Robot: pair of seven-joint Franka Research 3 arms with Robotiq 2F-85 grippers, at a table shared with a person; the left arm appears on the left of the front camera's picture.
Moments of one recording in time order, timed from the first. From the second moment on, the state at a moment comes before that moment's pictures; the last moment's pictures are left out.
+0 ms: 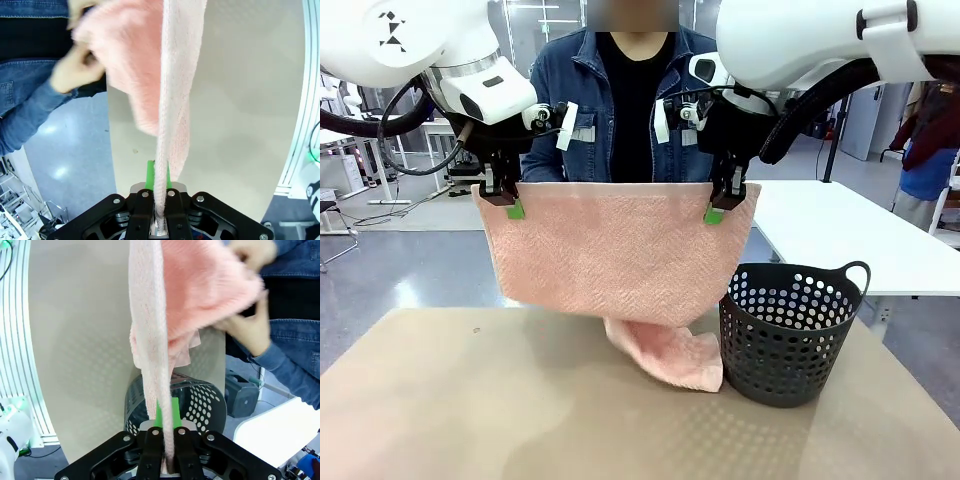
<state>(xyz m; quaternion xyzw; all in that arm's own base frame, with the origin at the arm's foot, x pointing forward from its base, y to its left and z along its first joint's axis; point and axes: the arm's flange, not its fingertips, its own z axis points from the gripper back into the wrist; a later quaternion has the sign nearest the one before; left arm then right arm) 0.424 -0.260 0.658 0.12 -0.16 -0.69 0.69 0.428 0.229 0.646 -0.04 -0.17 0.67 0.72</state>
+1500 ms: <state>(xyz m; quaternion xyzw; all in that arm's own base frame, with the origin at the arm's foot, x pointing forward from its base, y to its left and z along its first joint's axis) 0.424 -0.260 0.658 0.12 -0.16 -0.69 0.69 0.428 0.229 0.646 -0.04 -0.17 0.67 0.72</state>
